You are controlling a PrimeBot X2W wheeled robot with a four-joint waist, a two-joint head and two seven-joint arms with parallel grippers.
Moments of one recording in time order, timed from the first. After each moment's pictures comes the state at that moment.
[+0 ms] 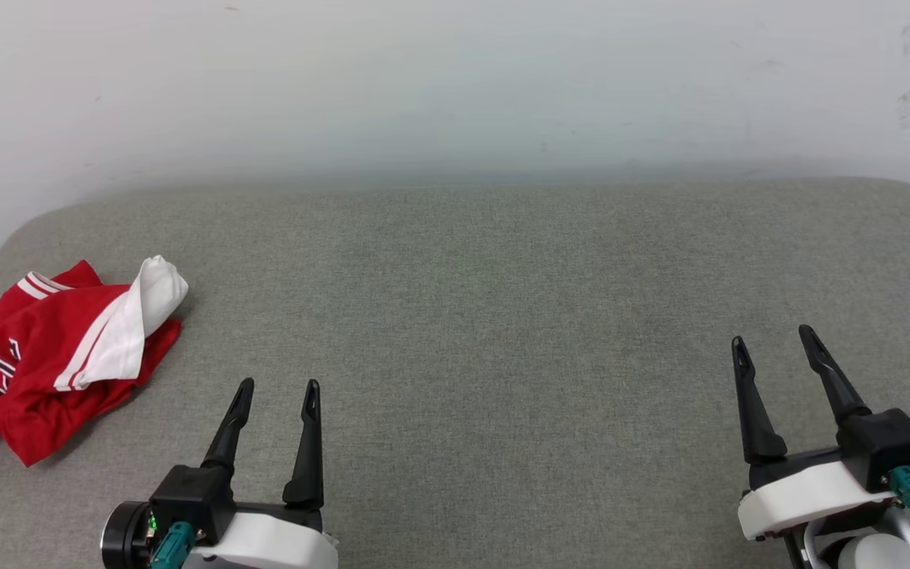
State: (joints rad) left arm 0.05 0.07 -0.10 -0.01 -0.15 -0.01 -0.23; right arm -0.06 -0.05 -0.05 0.08 -0.05 0.13 -0.23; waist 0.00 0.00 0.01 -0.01
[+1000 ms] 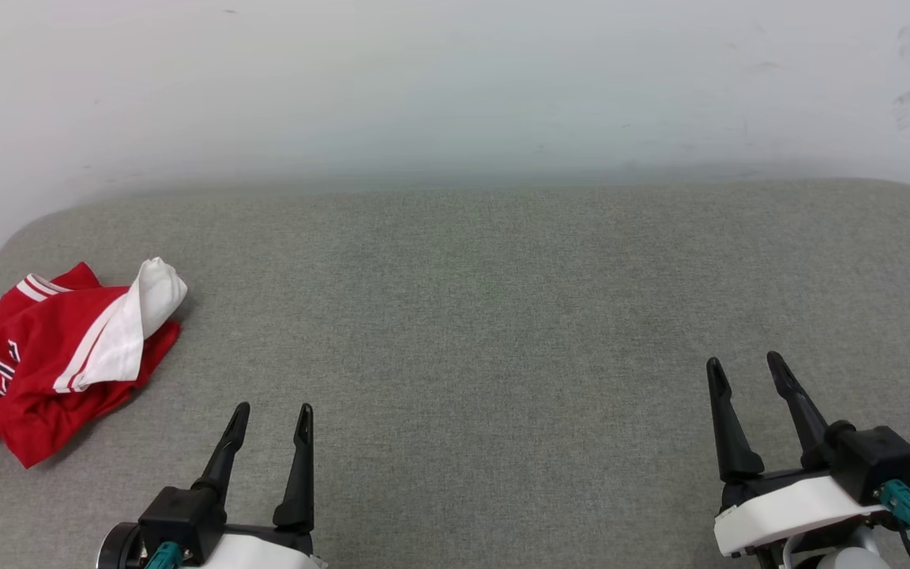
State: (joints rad) left arm 0.08 0.05 -0.05 0.04 -0.15 -0.10 -0.26; right arm -0.05 -0.05 0.01 0.17 0.15 0.13 -0.26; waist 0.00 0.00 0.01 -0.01
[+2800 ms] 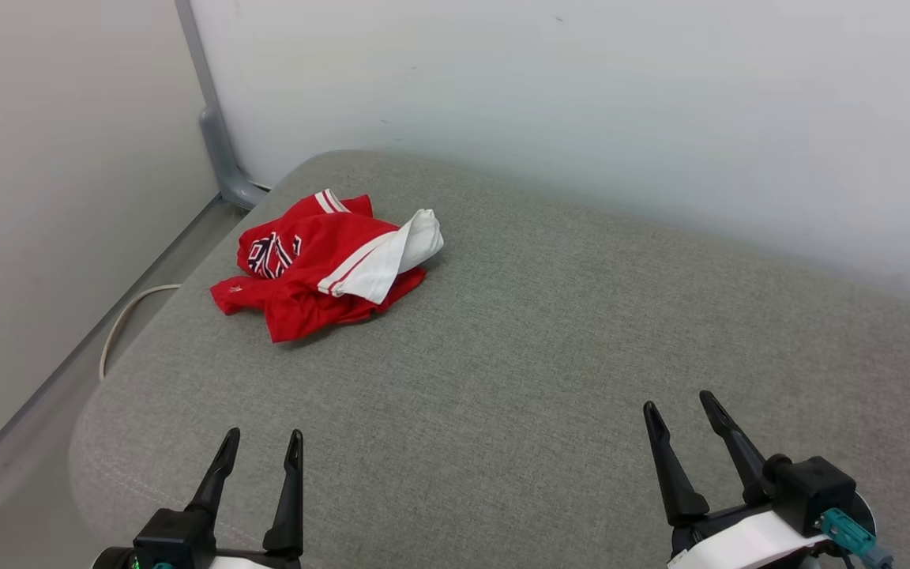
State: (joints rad) left arm 0.12 0.05 -0.01 0.06 -0.12 -0.12 -0.26; right arm 0.00 -0.05 0.14 0.18 0.19 0.13 -0.26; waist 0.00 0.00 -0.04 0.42
